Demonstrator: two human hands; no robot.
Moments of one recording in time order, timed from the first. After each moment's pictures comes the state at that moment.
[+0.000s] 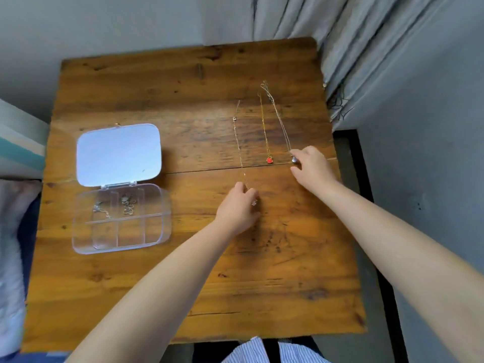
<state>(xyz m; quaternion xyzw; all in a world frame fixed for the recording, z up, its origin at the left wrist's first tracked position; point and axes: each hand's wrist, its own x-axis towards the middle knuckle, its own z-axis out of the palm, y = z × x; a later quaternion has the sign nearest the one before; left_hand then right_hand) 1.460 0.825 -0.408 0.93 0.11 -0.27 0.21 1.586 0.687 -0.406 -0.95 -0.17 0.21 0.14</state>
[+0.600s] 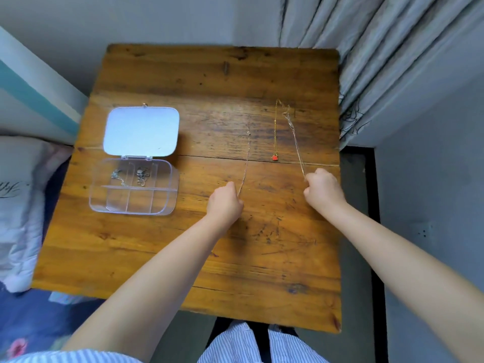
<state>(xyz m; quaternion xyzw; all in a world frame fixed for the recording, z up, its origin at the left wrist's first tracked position) 1.443 0.809 -0.388 0.87 0.37 -0.23 0.24 1.562 0.650 -0.398 -0.94 -0.26 0.19 0.08</state>
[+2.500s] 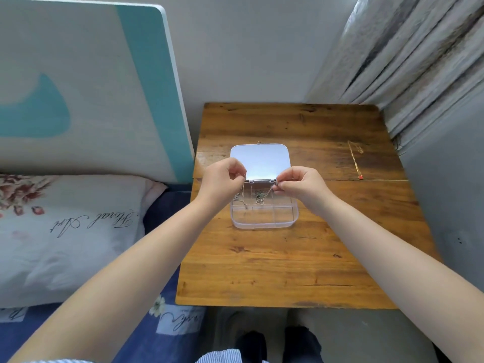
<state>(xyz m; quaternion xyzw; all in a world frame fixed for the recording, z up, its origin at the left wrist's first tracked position) 1.258 1.084 -0.236 0.87 0.23 0.08 0.44 1.352 0.925 -0.258 -0.73 -0.12 0.33 0.59</state>
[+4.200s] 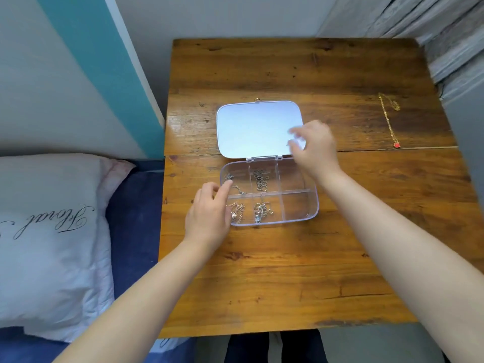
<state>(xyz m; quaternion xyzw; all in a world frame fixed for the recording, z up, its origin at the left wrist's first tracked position) 1.255 1.092 -0.407 0.95 0.18 -0.04 0.25 1.436 0.957 -0.387 -0.94 -0.24 0.01 0.26</state>
